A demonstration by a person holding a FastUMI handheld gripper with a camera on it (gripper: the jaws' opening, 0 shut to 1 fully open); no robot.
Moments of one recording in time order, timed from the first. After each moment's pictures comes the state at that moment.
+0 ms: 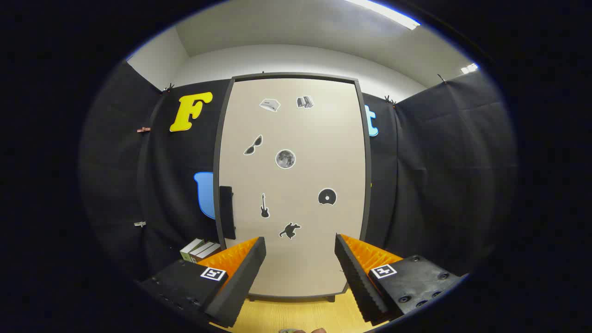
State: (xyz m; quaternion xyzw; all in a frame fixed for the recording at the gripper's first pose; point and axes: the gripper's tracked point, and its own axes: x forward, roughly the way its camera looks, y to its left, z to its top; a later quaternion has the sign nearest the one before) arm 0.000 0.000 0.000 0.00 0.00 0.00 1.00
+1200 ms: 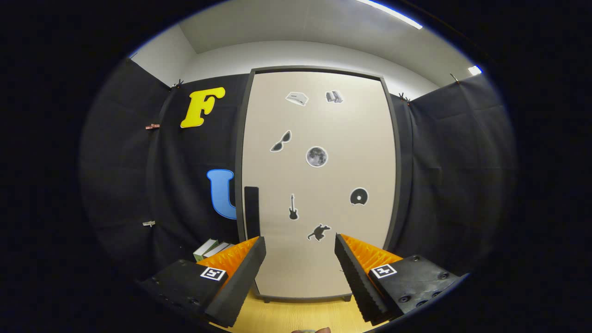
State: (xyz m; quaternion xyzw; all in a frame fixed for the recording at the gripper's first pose) arm 0.032 0.070 0.004 0.00 0.00 0.03 1.00
